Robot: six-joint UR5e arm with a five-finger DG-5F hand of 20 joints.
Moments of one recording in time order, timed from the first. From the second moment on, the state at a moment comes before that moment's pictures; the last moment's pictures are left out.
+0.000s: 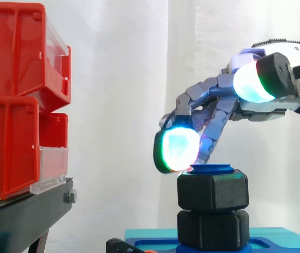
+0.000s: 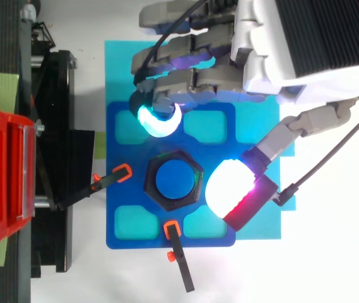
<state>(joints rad) 0.00 -2.20 -1.17 -2.89 -1.86 -1.23</state>
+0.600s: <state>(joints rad) 0.03 -2.20 -1.16 -2.87 -1.83 -1.23</state>
